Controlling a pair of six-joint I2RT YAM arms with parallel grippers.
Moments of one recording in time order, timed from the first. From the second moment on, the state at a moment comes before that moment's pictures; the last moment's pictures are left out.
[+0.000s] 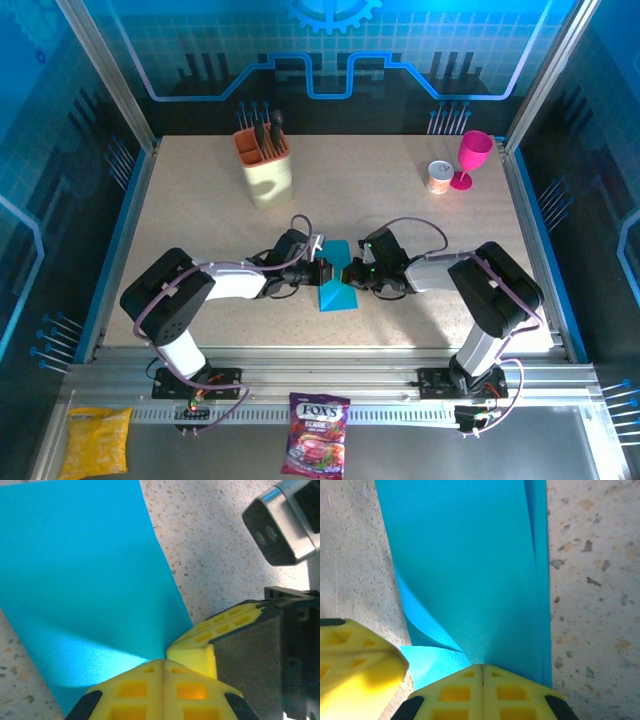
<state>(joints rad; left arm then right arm) -0.66 1.68 0.70 0.24 0.29 -0.64 0.57 1.70 0.66 0.14 -0.42 0.84</state>
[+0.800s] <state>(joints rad) -0.68 1.71 0.64 0.27 0.28 -0.65 0.57 1.66 0.66 0.08 -0.42 0.83</state>
